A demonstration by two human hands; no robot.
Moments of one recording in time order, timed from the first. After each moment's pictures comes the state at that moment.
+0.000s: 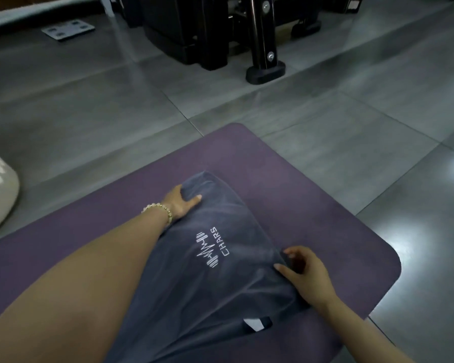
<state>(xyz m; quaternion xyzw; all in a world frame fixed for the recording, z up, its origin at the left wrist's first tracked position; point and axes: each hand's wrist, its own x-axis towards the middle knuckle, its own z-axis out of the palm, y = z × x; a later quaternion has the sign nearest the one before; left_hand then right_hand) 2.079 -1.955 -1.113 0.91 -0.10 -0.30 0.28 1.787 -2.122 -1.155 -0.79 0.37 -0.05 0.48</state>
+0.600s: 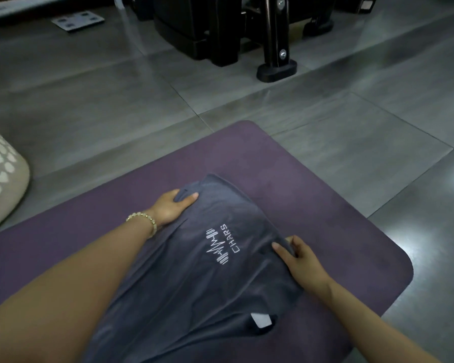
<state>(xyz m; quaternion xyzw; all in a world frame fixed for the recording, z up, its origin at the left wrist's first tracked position) 2.063 -1.910 -1.090 0.85 -0.10 -0.31 0.42 1.827 -2.099 -1.122 -0.71 0.35 -0.02 0.61</state>
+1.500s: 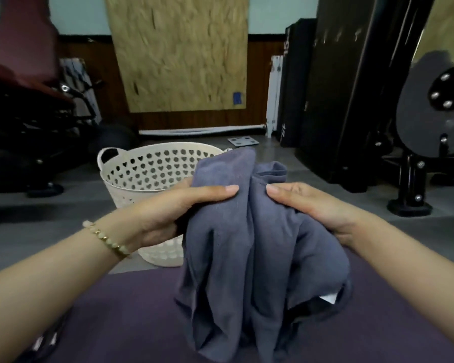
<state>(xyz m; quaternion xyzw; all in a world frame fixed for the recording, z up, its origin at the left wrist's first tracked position) 1.940 -1.554 -0.714 0.69 -0.13 -0.20 0.68 1.942 -1.772 -0.735 -0.68 -0.16 0.16 0.70</state>
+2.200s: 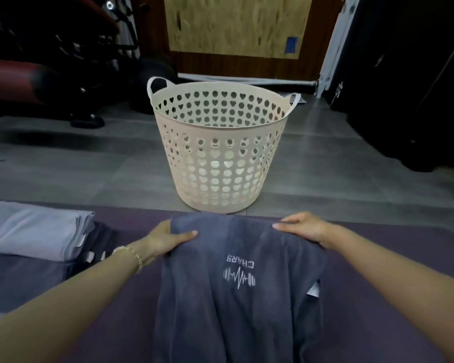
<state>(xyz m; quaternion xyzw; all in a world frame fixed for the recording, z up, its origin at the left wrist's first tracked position) 1.996 -1.384 -0.984 0.78 0.11 -0.12 0.61 2.049 -1.708 -0.957 -0.87 0.02 0.23 0.44</state>
